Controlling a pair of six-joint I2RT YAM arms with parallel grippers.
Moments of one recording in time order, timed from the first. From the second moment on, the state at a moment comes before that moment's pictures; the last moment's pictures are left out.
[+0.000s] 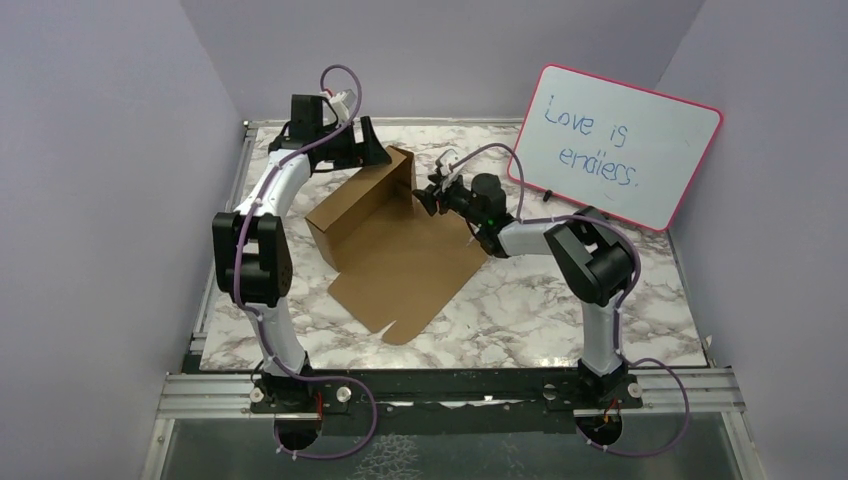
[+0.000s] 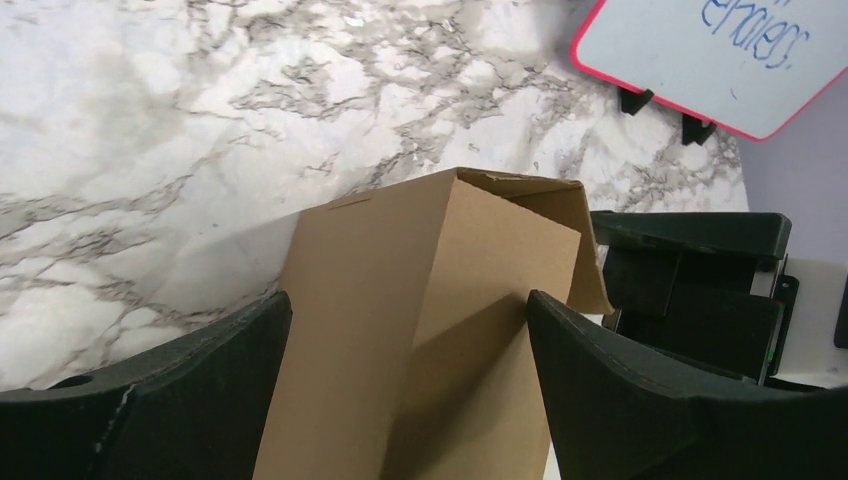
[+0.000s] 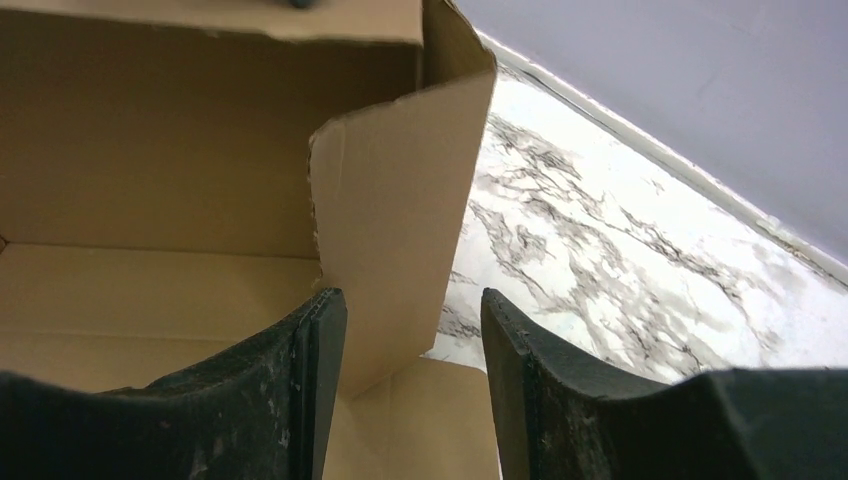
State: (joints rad) left arm -0.07 1.87 1.60 -0.40 0.63 -0.25; right arm 0.60 2.02 1.07 0.92 -0.25 -0.13
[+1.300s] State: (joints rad) left arm -0.07 2.09 1.78 -0.41 1.01 -0.24; right arm 0.57 2.06 1.14 0.87 -0.42 -0.24
